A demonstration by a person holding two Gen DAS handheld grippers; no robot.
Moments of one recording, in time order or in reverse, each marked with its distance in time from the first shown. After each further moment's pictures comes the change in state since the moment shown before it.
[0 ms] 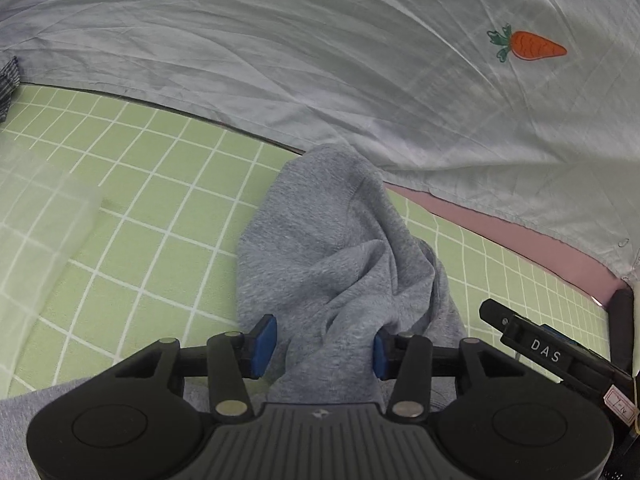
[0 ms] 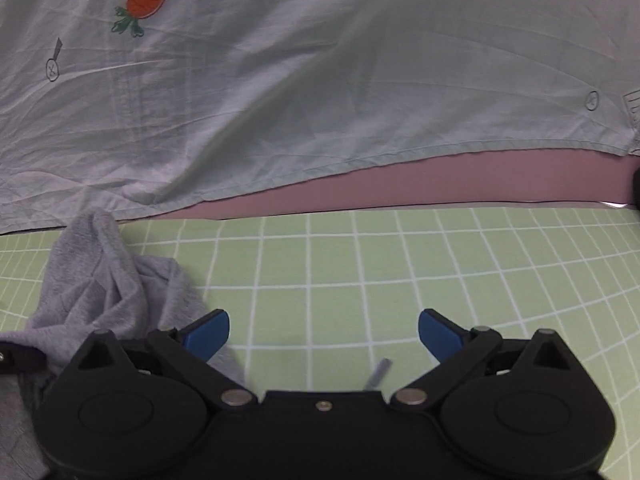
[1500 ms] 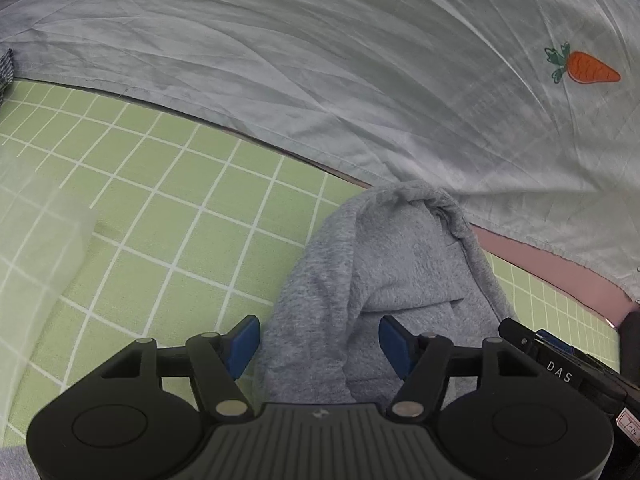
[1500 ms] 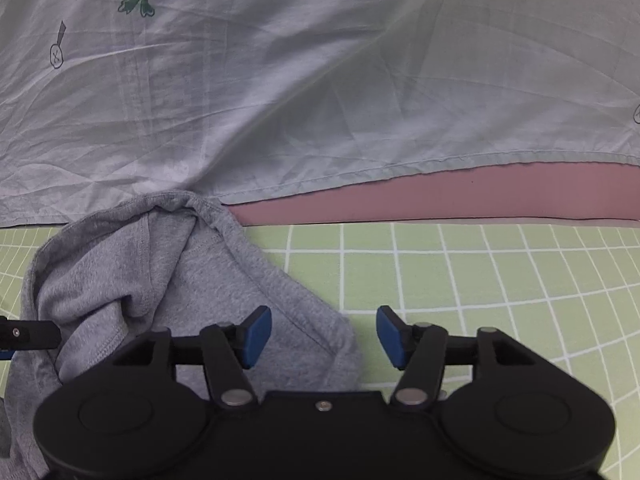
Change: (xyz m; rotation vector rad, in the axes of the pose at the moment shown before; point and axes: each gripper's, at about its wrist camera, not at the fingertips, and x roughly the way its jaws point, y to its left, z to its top) left arm 0.026 0.005 0.036 -0.004 0.010 0.013; right arm 0.027 0.000 0.017 -0.053 0.022 0.041
